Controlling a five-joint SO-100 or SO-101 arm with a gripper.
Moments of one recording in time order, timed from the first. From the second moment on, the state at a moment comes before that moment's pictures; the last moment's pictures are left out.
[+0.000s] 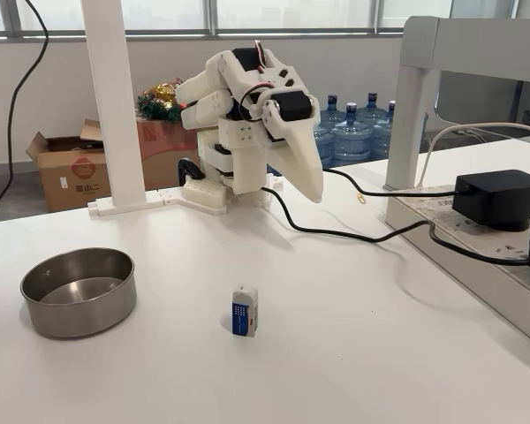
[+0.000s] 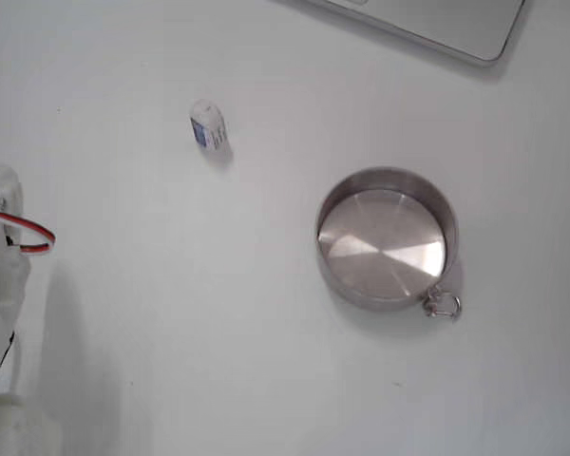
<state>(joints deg) -9.0 200.1 181.3 59.9 1.6</state>
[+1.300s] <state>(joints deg) 10.2 129.1 181.1 -28.7 73.7</state>
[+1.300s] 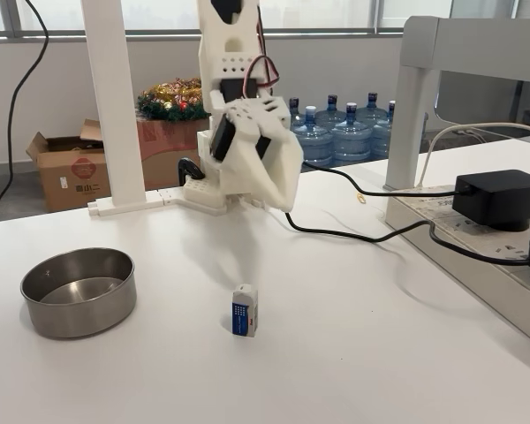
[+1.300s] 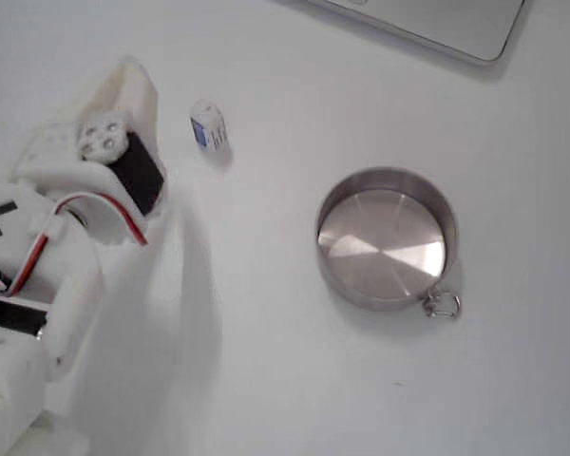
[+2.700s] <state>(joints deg) 14.3 106.1 173.9 -29.4 90.4</state>
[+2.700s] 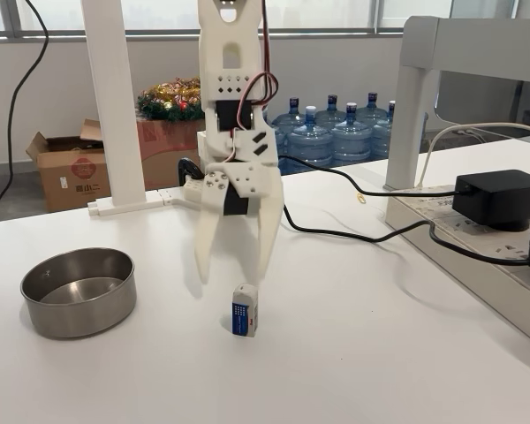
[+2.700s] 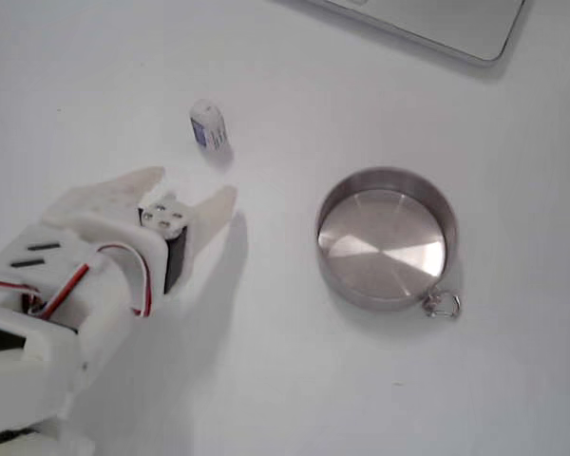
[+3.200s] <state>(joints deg) 14.1 98.2 165.7 -29.4 91.0</state>
